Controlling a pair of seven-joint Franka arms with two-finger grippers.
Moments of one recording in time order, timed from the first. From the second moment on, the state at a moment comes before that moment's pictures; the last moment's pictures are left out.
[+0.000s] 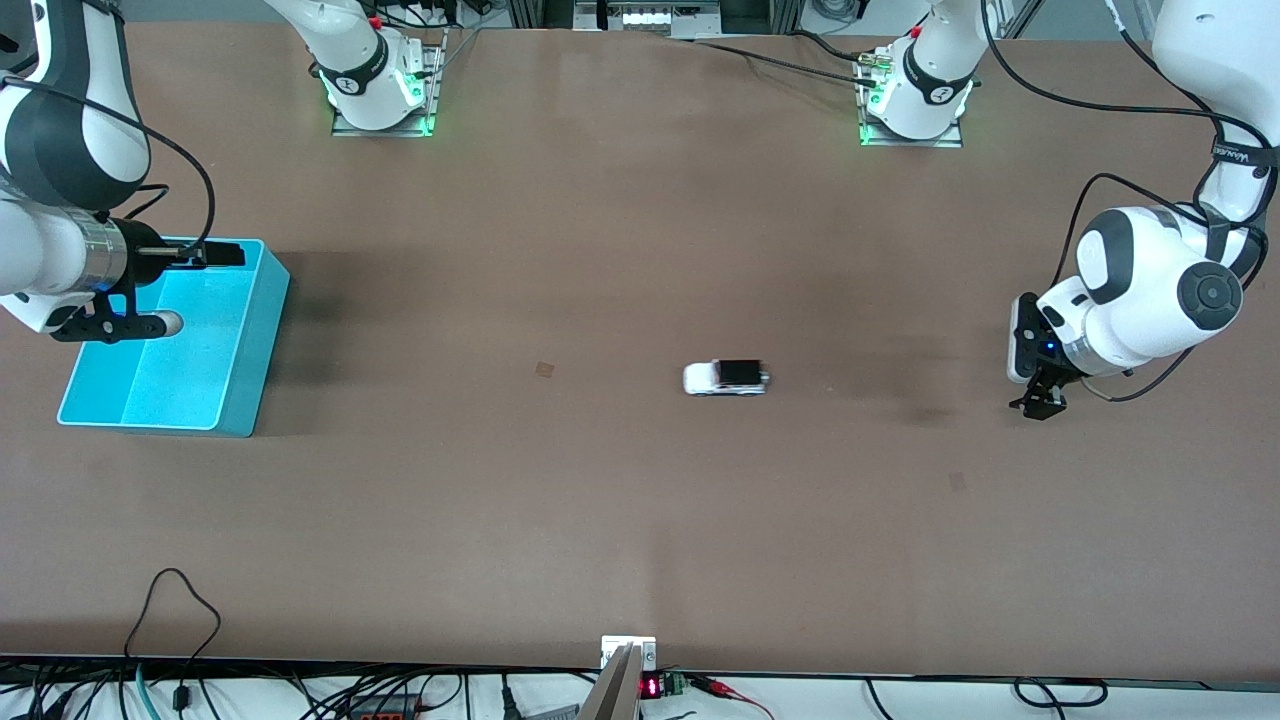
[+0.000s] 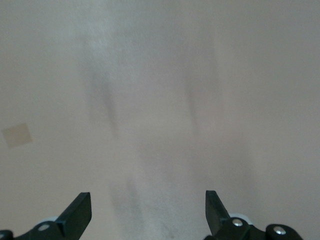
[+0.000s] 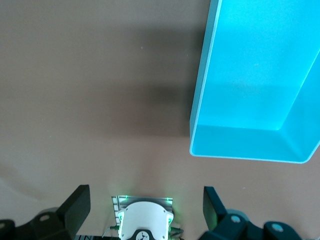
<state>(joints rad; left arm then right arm) 0.32 0.37 -0.22 -2.07 0.06 2.39 1.84 -0.04 0.19 -0.01 -1.71 -0.02 1.46 -0.08</state>
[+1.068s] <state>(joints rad) 0.27 0.31 -0.22 -2.07 -0.09 2.39 1.50 -0.04 0.19 -0.02 -1.70 -0.02 1.52 -0.08</state>
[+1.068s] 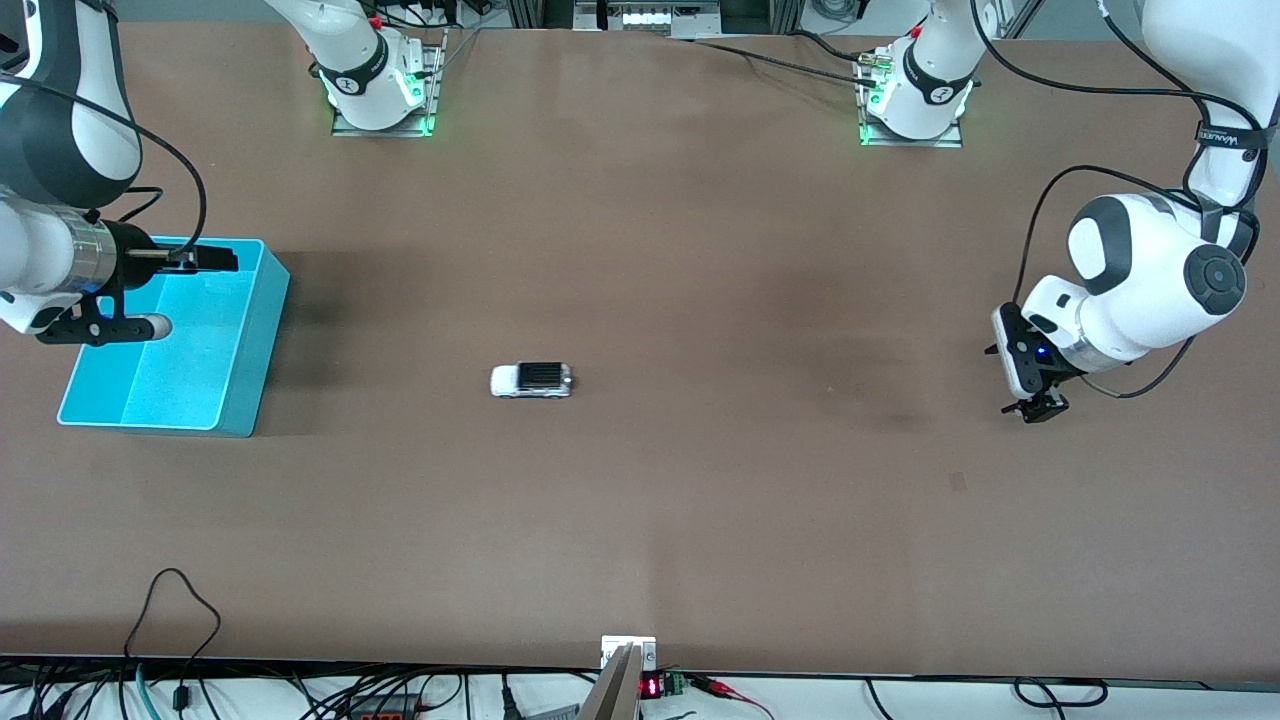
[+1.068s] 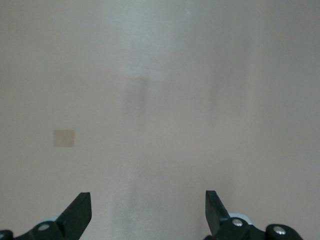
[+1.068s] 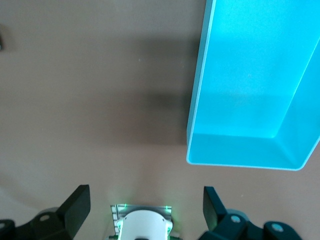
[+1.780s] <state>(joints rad) 0.23 0.25 -0.22 -2.01 -0.26 2.39 0.95 0.00 0.23 0.00 -1.79 -0.02 1.79 -0.37</state>
